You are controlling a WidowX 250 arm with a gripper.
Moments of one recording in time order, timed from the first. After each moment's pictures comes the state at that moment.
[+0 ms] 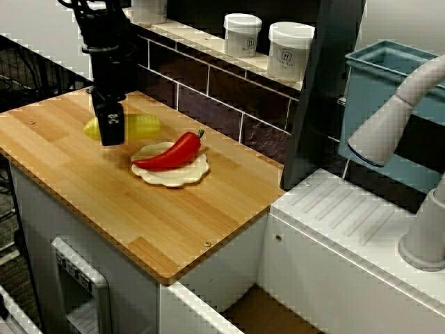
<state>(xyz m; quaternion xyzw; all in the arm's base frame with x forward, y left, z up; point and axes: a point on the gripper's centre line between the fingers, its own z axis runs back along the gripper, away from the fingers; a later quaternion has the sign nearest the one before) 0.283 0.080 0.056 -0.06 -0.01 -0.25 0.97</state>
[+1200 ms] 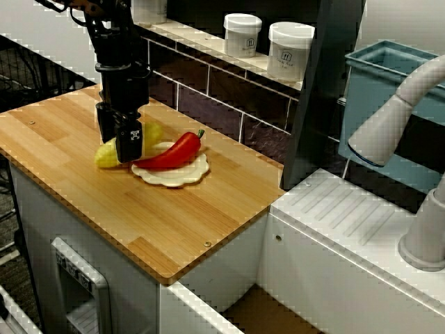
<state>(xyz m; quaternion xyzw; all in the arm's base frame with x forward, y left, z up) 0.286 0.069 0.040 -0.06 -0.01 -0.15 0.99</state>
